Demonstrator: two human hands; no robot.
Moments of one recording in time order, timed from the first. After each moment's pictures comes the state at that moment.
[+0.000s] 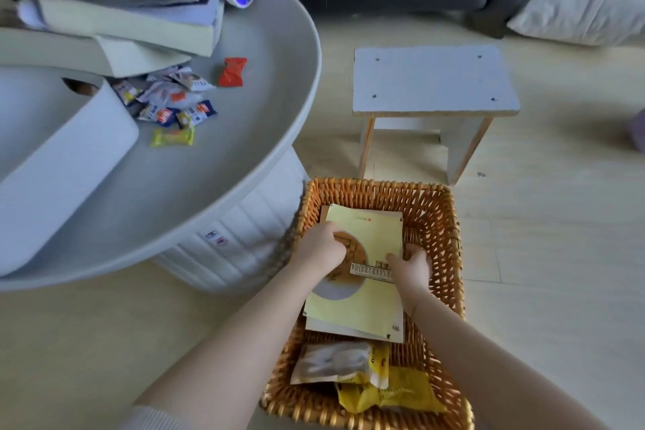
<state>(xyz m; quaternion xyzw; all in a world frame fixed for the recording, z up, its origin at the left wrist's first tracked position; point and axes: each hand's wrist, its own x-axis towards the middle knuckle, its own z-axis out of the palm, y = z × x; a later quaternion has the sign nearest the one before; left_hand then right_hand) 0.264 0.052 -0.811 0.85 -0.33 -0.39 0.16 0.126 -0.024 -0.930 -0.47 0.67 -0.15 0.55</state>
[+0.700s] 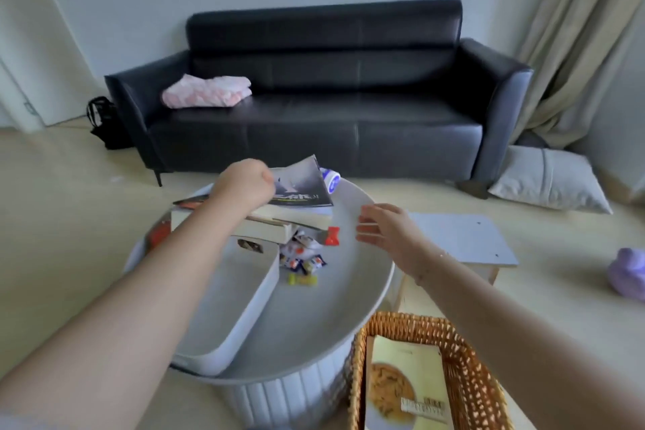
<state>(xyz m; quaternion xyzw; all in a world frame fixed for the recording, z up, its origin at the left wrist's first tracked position) 0.476 0.109 -0.480 0.91 -0.36 -0.02 0.21 0.294 -0.014 -0.562 -0.55 0.37 -0.27 0.70</state>
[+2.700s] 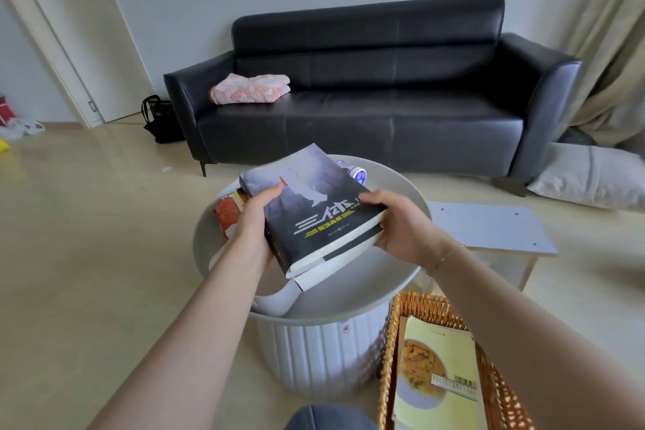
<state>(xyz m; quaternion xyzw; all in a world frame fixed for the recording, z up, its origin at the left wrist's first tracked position) 0.450 0.209 -0.536 0.61 -0.05 -0.30 0.74 0.297 0.062 -0.553 -0.53 0.16 -0.13 0.82</state>
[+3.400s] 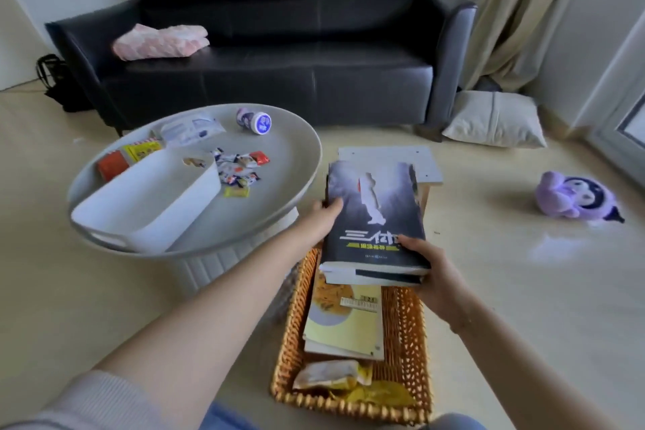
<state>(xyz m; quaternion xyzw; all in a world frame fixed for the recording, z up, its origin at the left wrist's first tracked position) 0.243 0.089 -0.648 0.79 -0.29 -0.36 0.40 0.038 0.034 -0.693 -0.42 0.31 -0.26 0.81</state>
